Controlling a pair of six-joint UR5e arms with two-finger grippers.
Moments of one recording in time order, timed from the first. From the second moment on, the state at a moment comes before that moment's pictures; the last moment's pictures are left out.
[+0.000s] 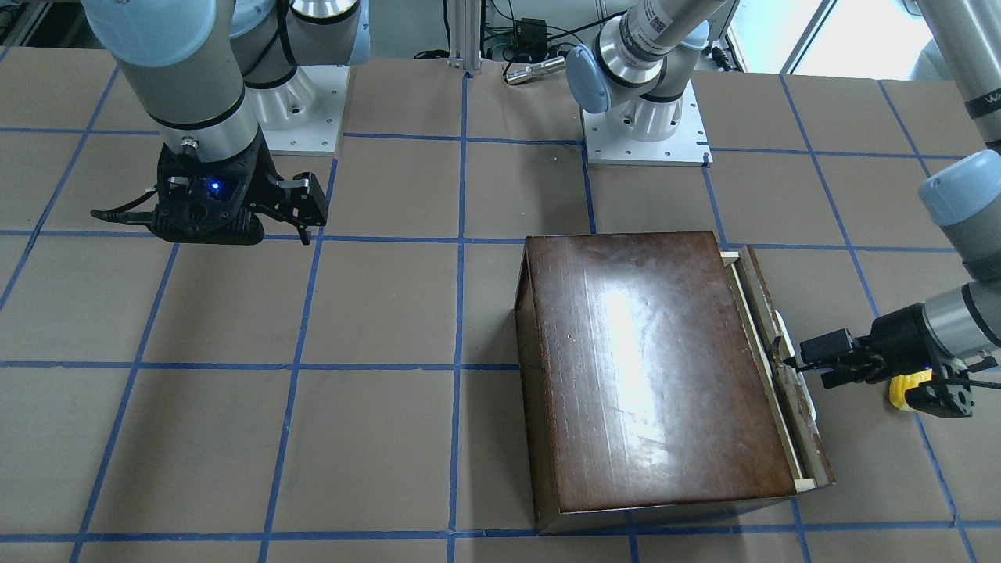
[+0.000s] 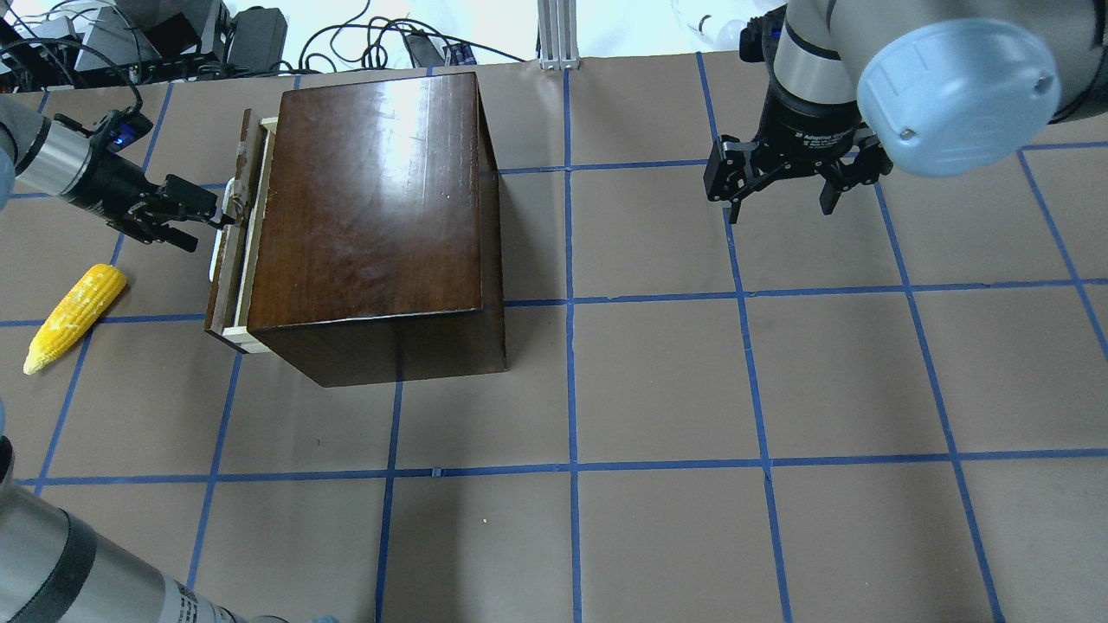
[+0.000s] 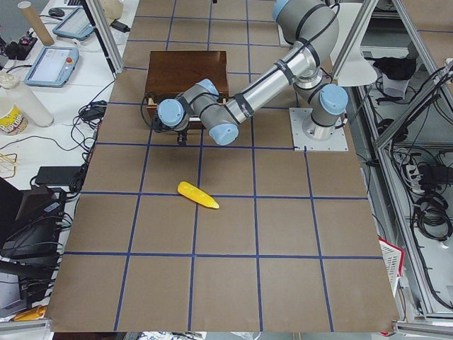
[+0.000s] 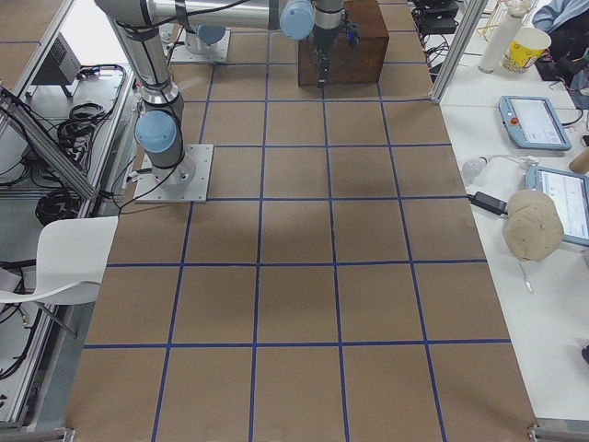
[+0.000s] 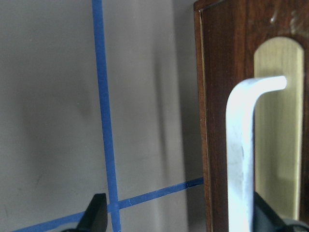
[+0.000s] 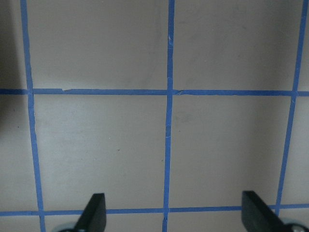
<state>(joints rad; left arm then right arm) -1.02 -2.03 -1.55 -1.40 1.18 0.64 1.65 -1.48 1.58 -1.63 -1.63 0.06</state>
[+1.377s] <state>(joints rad) -0.97 -2.05 -1.50 -1.43 1.26 0.76 1.65 -1.48 1.58 -1.62 -1.63 0.06</state>
